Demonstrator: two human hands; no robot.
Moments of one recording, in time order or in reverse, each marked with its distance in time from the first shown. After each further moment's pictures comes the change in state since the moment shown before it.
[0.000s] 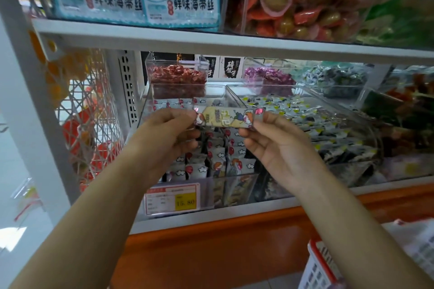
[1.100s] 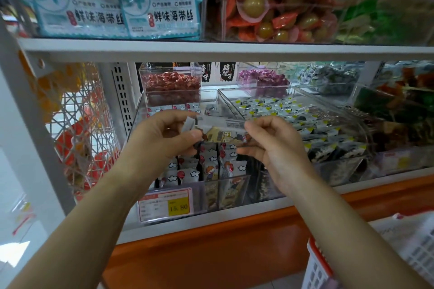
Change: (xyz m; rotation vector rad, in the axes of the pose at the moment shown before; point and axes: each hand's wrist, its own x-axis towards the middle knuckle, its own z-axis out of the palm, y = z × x) left_hand -0.017 0.006 0.006 0.432 -0.070 0.284; right_hand 0.003 0.006 -0.015 -0.325 0.119 -0.168
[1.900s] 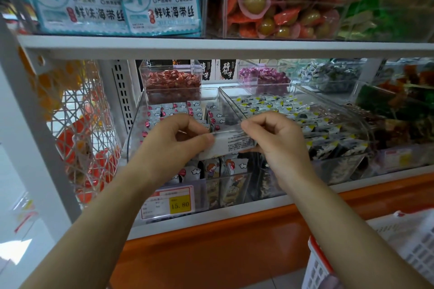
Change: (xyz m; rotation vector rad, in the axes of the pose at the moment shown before) left_hand -0.004 0.002 0.009 0.178 -0.054 -0.018; right_hand -0.004 -0.004 0.006 -0.389 0.018 -0.295
